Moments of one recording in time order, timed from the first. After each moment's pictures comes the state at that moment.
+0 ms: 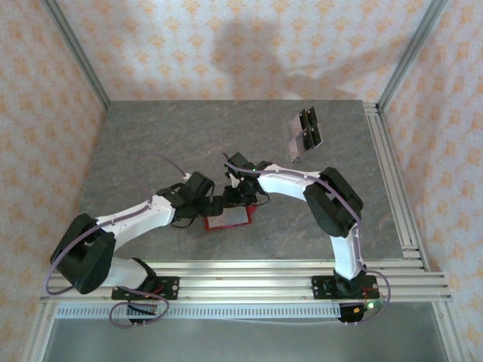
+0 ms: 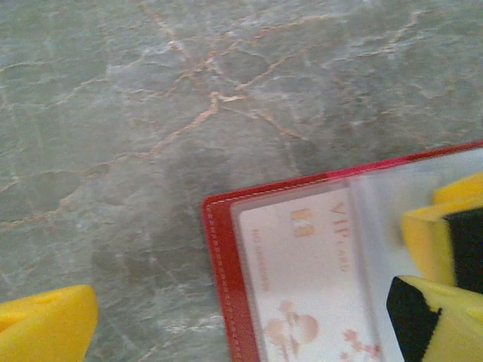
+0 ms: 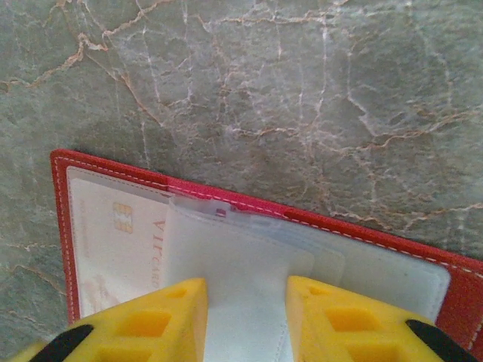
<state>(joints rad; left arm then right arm) -0.58 1.35 0.72 -0.47 -0.14 -0.64 0.80 2.00 1.37 -0.56 -0.30 0.56</state>
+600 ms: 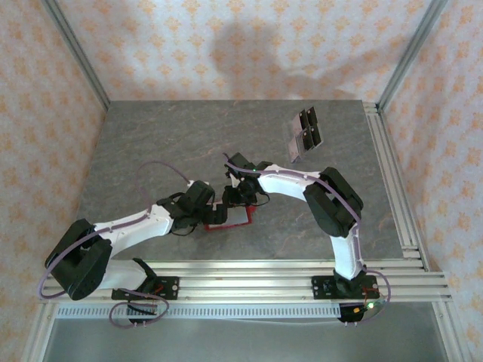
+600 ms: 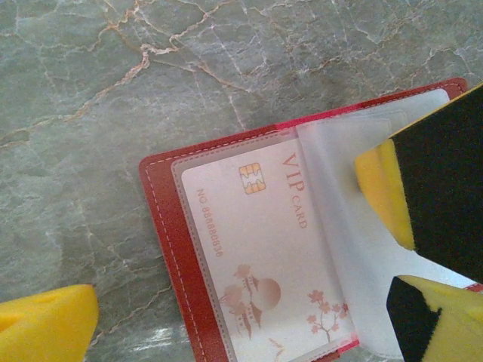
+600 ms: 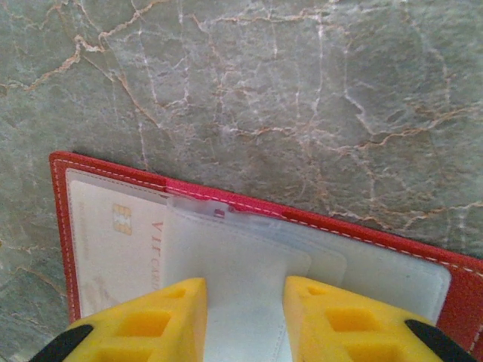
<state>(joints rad) -0.63 1.31 0.62 -0.36 -0.10 -0.64 0.80 2.00 1.36 -0.55 -0.31 0.57</state>
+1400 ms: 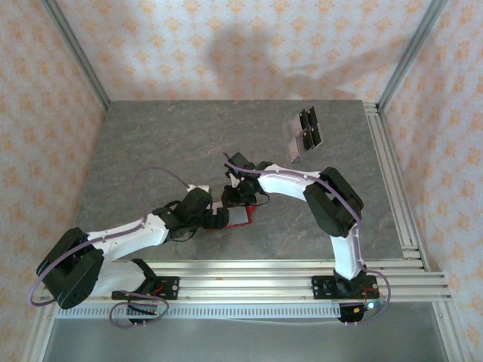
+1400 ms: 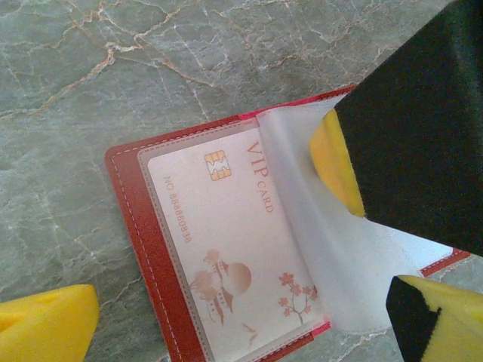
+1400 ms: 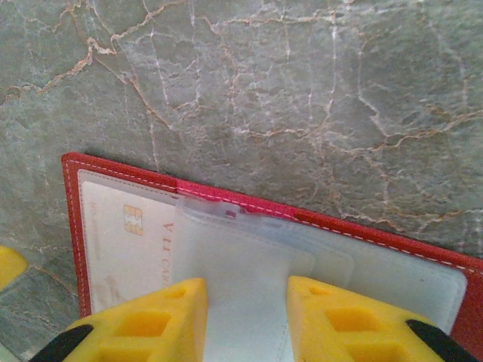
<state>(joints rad) -0.67 1.23 0.52 -0.25 -0.10 -0.65 0.80 2.00 1.36 -0.54 -0.32 0.58</state>
